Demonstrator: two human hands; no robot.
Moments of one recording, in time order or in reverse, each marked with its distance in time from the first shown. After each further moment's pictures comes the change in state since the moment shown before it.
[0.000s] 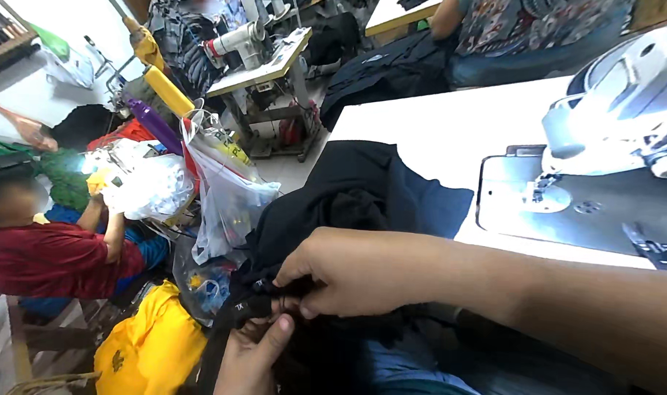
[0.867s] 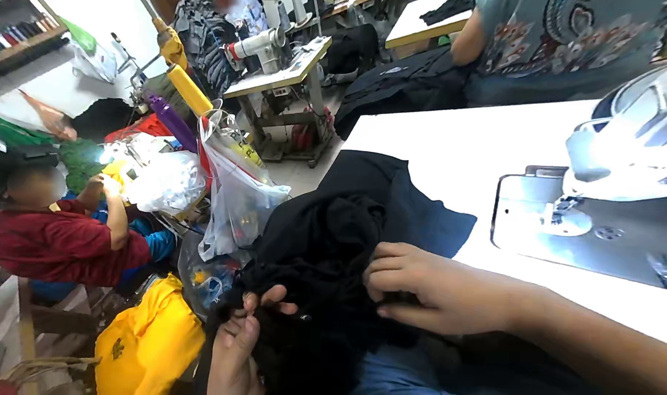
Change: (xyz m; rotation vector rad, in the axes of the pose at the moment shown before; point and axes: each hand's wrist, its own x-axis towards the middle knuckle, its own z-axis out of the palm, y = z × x) left_hand 0.009 -0.015 -0.037 -0.349 -0.239 0.151; right_hand -0.061 0.125 0.040 -0.350 0.297 -0.288
